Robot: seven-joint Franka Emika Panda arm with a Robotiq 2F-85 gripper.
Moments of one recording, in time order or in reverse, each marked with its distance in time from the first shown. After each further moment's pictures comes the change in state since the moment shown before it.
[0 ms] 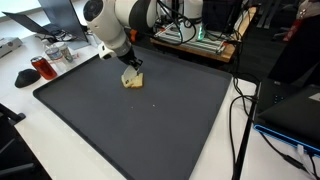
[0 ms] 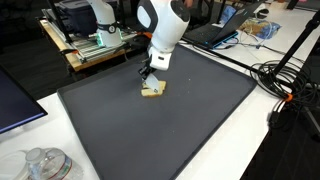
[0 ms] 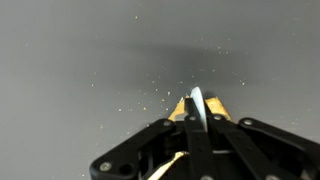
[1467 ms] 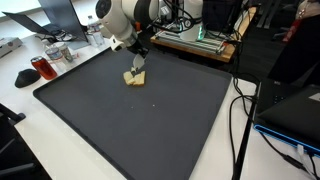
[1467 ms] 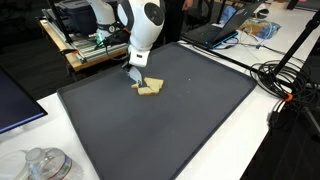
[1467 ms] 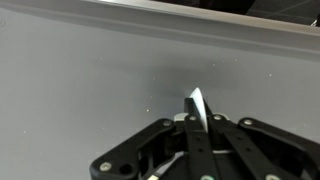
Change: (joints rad) arm -0.061 -0.136 -0.024 -0.241 -0.016 -0.016 -0.131
